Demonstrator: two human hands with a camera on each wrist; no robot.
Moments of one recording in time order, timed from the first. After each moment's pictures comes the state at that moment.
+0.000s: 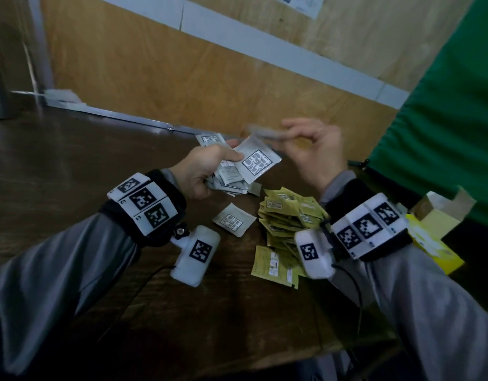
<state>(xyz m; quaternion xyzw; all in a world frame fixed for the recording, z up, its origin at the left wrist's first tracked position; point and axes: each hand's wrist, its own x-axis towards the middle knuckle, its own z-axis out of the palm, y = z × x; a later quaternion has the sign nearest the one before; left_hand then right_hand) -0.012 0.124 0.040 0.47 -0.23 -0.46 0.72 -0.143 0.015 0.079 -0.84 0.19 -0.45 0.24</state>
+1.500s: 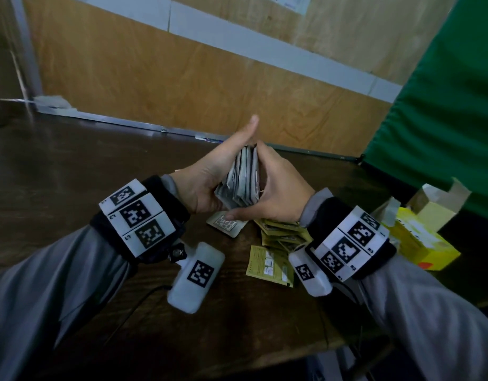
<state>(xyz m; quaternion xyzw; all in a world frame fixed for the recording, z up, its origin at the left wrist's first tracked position) -0.046 0.134 0.060 0.47 -0.33 -0.56 0.59 -0.151 0.041 0.056 -0.95 0.06 -0.22 0.20</state>
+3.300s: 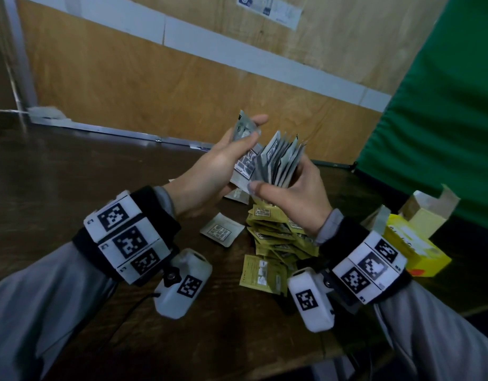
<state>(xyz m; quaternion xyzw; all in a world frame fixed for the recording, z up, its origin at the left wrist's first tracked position) -0.066 0.145 0.074 0.49 -0.45 -0.34 0.67 -0.177 0.045 0.060 -0.81 0.17 -0.39 0.41</state>
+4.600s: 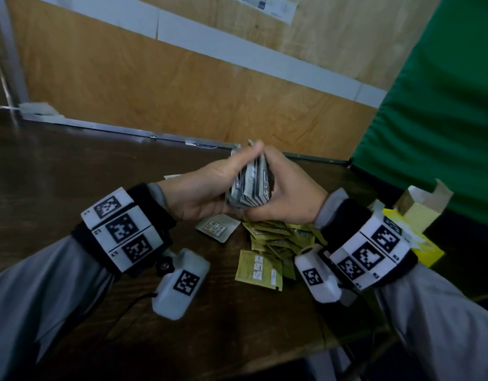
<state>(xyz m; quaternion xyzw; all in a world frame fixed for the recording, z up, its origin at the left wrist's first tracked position) -0.059 0.132 0.057 0.48 -0.42 -0.52 0.56 -0.174 0.031 0.070 -0.96 0.08 -0.21 0.17</state>
